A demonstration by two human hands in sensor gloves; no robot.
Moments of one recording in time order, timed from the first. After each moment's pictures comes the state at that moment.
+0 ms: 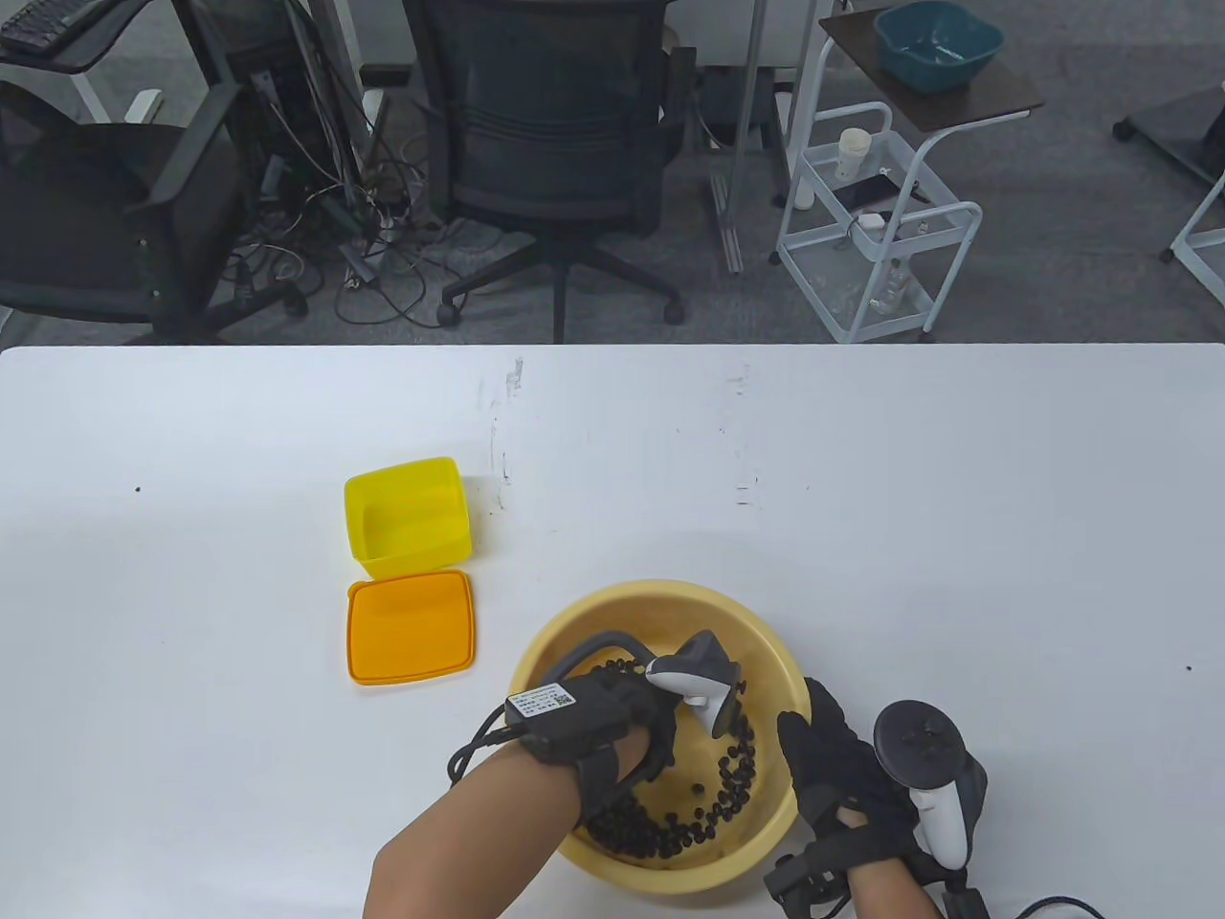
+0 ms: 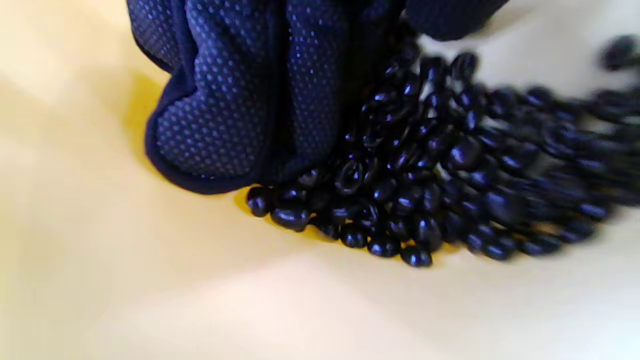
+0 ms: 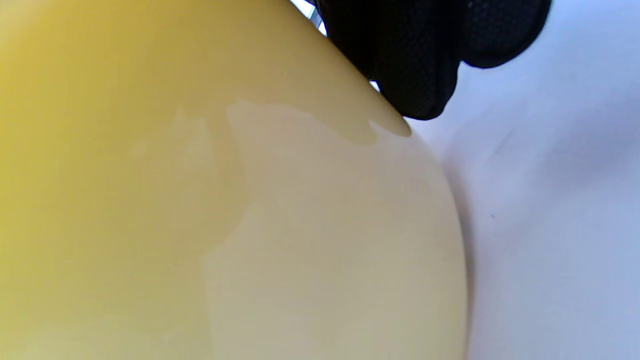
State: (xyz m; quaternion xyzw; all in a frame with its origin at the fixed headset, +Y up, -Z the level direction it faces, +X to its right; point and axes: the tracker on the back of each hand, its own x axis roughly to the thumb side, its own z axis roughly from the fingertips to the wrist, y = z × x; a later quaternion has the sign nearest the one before) left_hand 0.005 -0.767 -0.271 -0.52 -0.21 -0.25 0.79; right_hand 0.194 -0.760 -0.198 -0.06 0.12 0.84 0.52
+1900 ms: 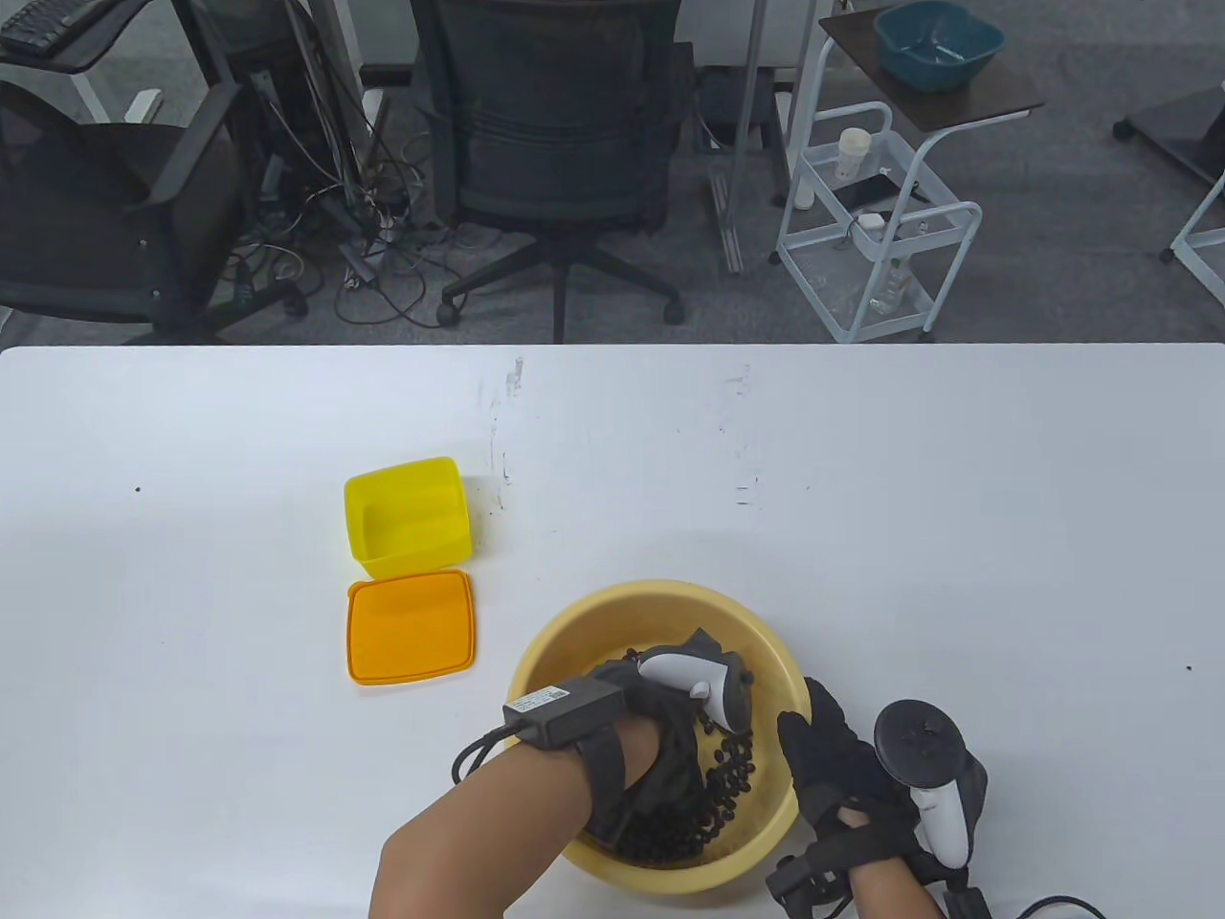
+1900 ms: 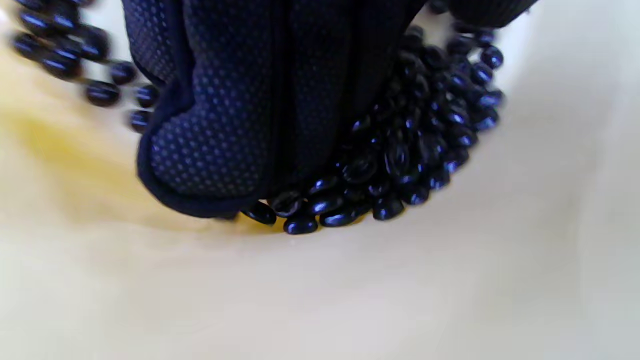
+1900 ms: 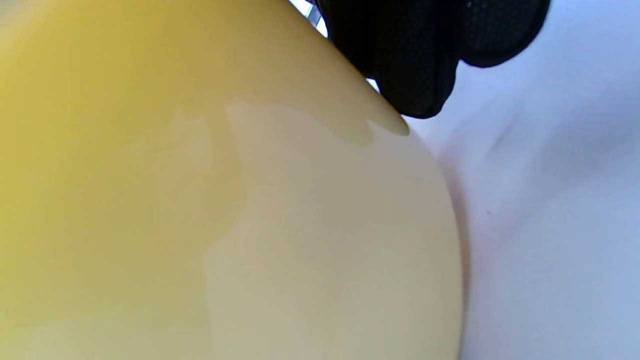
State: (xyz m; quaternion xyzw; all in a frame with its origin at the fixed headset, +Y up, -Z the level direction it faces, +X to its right) left_hand 0.019 -0.771 -0.261 -0.61 -0.26 -0.06 0.75; right_hand 0.194 -0.761 -0.198 -0.06 0.12 0.84 0.52
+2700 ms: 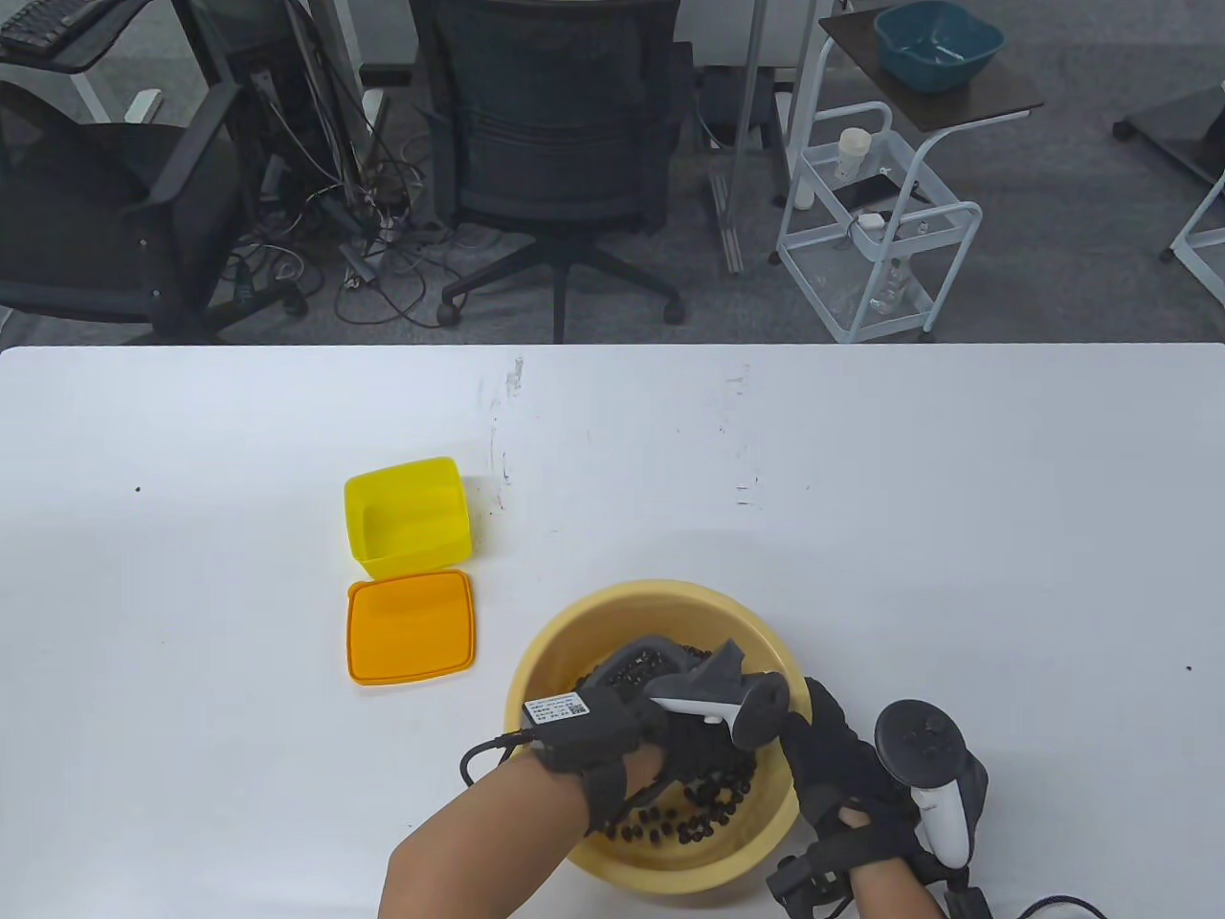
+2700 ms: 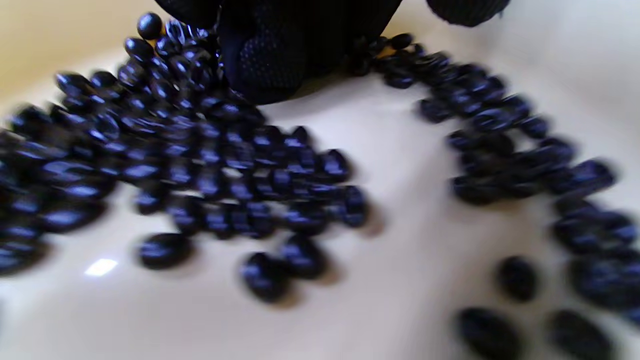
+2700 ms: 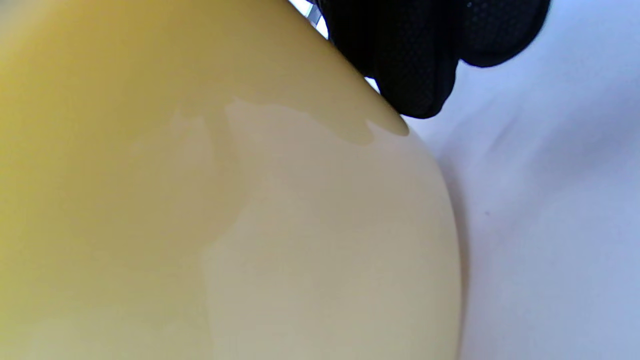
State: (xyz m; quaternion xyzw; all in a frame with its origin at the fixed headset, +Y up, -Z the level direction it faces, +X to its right) left_hand 0.040 -0.745 -0.266 -0.26 -0.36 -0.15 0.88; right_hand 0.194 -0.761 -0.199 -0.06 0.12 0.84 0.52
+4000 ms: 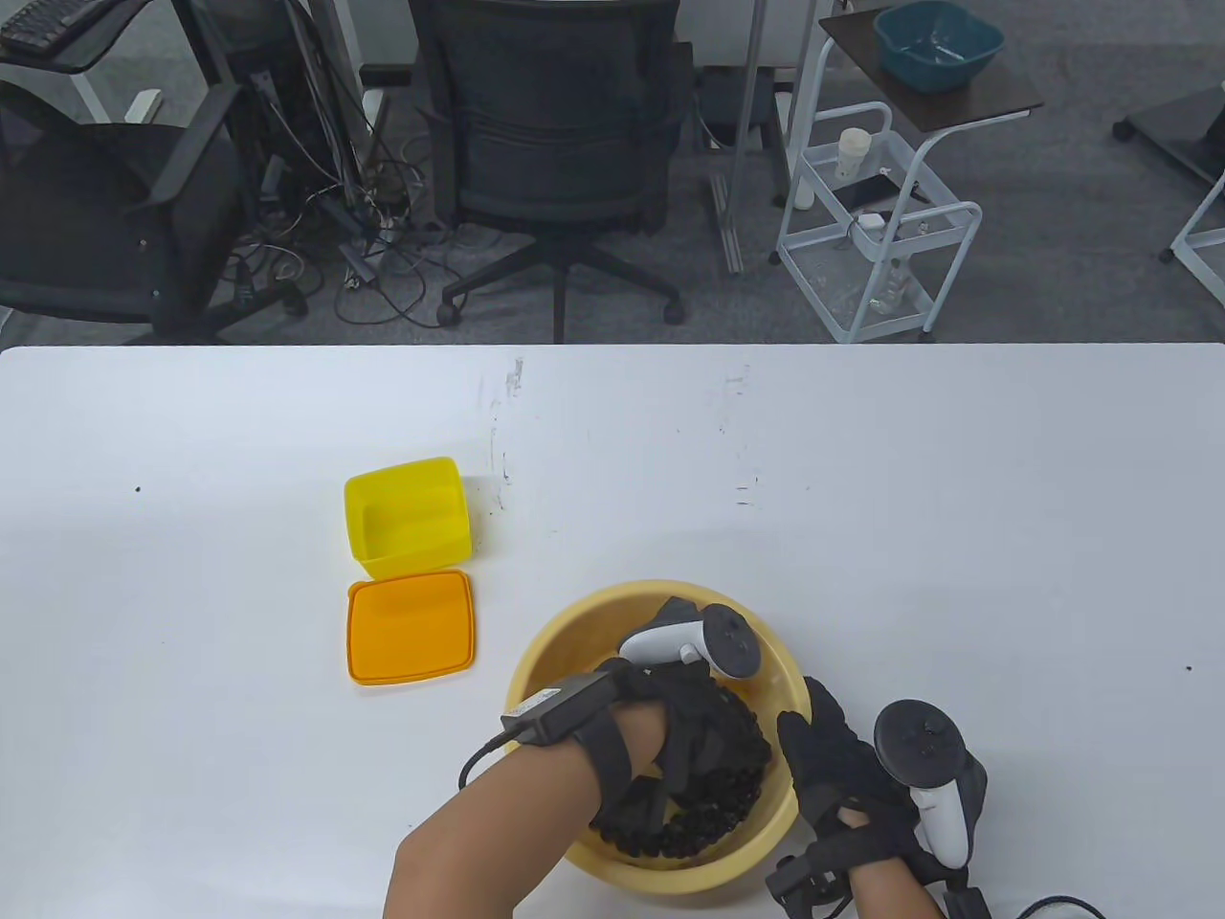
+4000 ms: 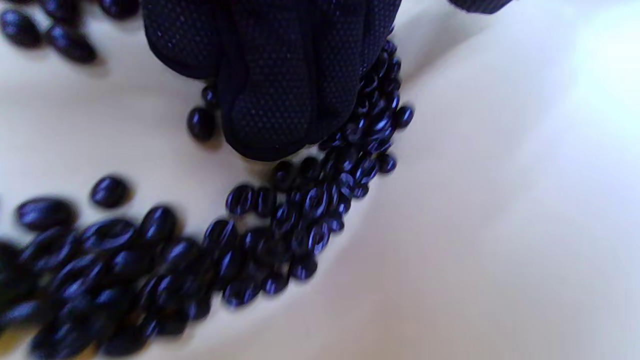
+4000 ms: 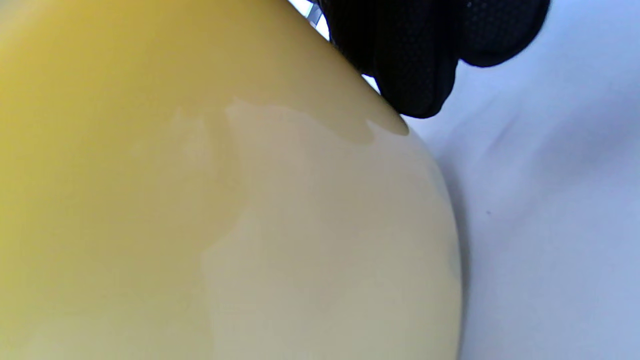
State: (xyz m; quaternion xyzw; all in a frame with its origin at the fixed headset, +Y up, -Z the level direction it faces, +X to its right) left_hand 0.027 -0.783 -0.296 -0.52 -0.27 0.17 0.79; right_hand 0.194 -0.762 -0.199 -0.06 0.12 0.84 0.52
